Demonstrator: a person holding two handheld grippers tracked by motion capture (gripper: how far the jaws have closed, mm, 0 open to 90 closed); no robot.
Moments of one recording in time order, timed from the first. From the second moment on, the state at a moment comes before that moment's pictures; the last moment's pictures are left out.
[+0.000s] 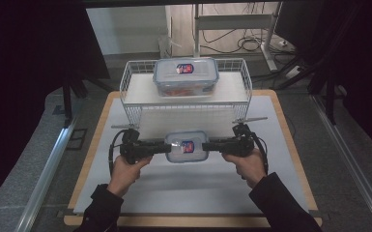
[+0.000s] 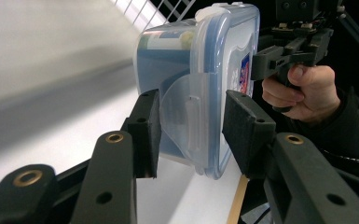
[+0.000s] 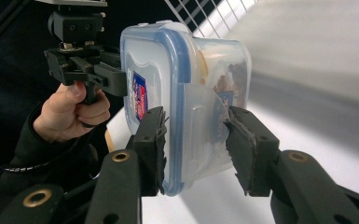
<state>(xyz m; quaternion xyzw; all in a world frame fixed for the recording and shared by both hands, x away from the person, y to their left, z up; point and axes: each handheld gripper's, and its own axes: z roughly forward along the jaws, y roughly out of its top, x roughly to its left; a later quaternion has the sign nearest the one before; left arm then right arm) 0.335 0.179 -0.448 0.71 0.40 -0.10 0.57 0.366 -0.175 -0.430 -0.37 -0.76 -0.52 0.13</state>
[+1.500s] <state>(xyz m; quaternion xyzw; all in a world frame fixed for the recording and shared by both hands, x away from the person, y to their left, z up) 0.404 0.191 -0.293 0.70 0.39 -0.06 0.60 0.431 -0.165 -0.286 -0.36 -0.73 -0.57 0.10</state>
